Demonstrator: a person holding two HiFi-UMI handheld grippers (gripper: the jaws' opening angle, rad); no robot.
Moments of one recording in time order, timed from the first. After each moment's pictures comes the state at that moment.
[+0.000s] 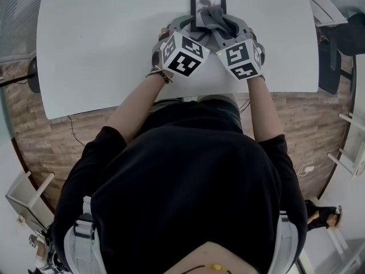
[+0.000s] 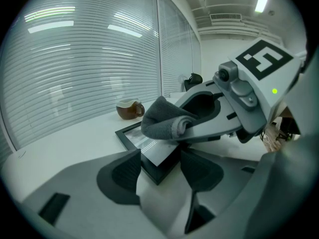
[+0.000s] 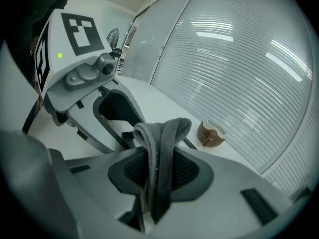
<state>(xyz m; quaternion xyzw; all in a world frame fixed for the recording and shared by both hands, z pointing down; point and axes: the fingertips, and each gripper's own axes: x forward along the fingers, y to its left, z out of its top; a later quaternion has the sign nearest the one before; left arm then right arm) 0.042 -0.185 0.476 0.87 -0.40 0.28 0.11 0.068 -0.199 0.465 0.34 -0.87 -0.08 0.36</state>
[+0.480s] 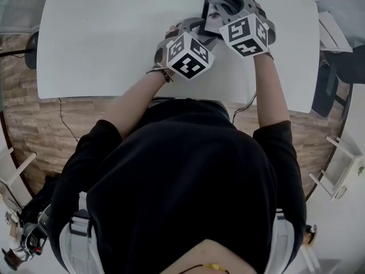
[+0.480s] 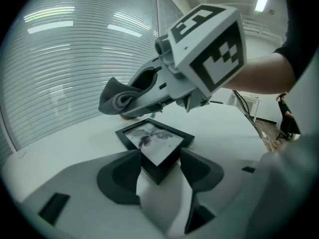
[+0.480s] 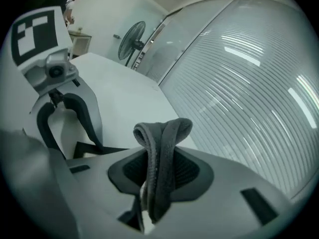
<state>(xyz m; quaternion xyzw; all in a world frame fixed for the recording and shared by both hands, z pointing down) 0.042 -0.186 0.473 0.86 -0.40 0.29 0.10 0.021 -0.277 0.421 0.26 -0.85 -0.22 0.40</state>
